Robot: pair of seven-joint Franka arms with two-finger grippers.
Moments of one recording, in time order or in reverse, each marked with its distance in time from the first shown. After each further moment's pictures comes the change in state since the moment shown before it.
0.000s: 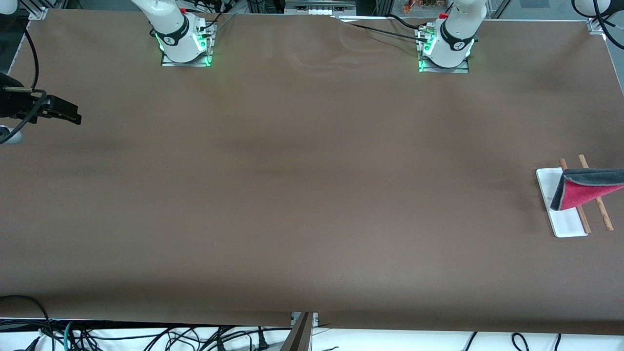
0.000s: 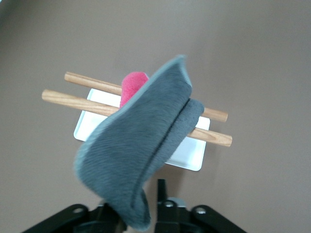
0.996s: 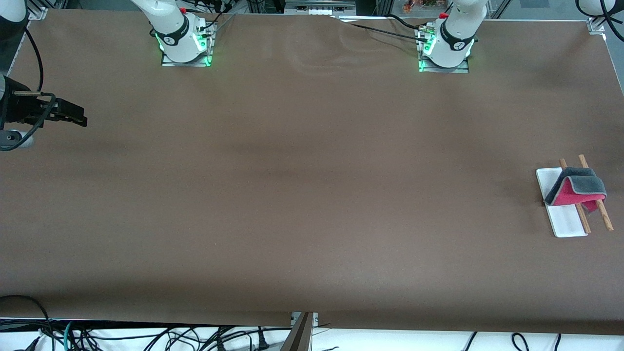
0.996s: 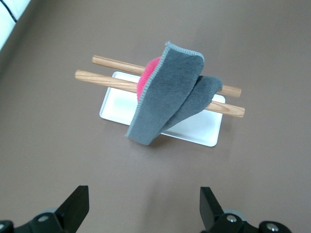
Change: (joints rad) left arm 0.039 0.002 0.000 0.076 -0.001 0.033 0.033; right arm 0.004 0.022 0.009 0.002 -0.001 0.006 -0.018
